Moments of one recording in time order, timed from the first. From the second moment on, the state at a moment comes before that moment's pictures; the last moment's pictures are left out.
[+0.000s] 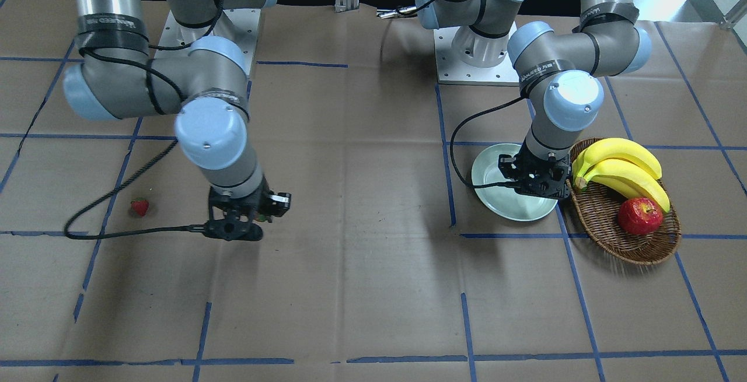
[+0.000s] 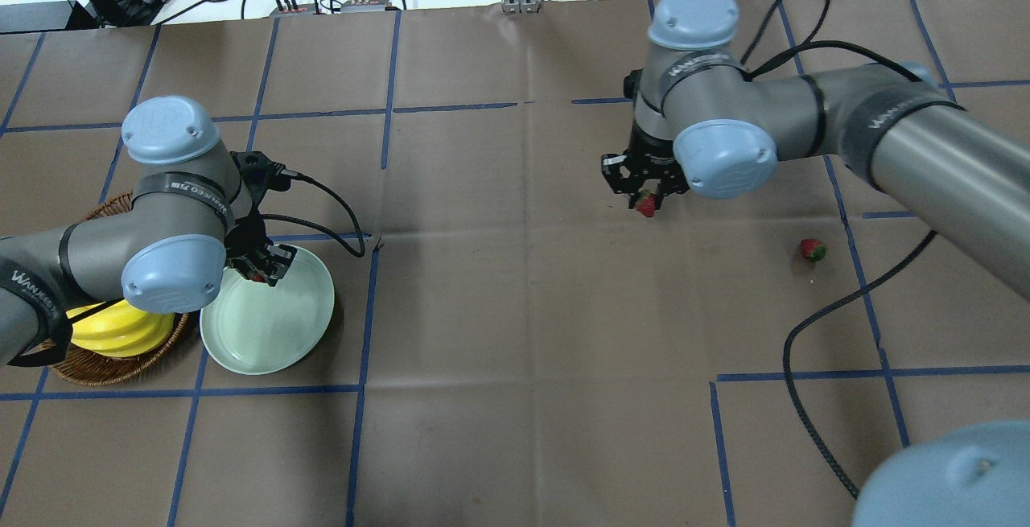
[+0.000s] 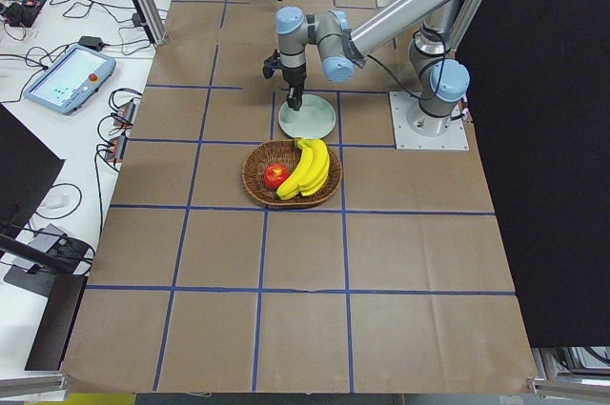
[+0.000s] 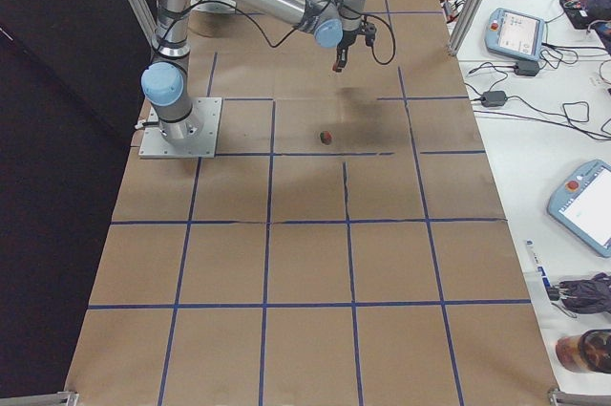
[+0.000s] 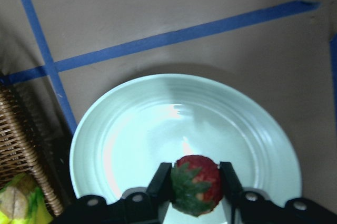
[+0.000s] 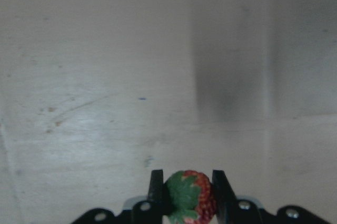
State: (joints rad) left arm -1.35 -1.73 -2.12 -0.91 1.75 0.44; right arm 1.76 -1.17 1.71 -2.04 -1.55 0.26
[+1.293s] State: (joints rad) left arm -1.31 -1.75 -2.16 -0.87 1.73 0.47; right arm 1.94 -0.98 1.55 -2.06 -1.48 0.44
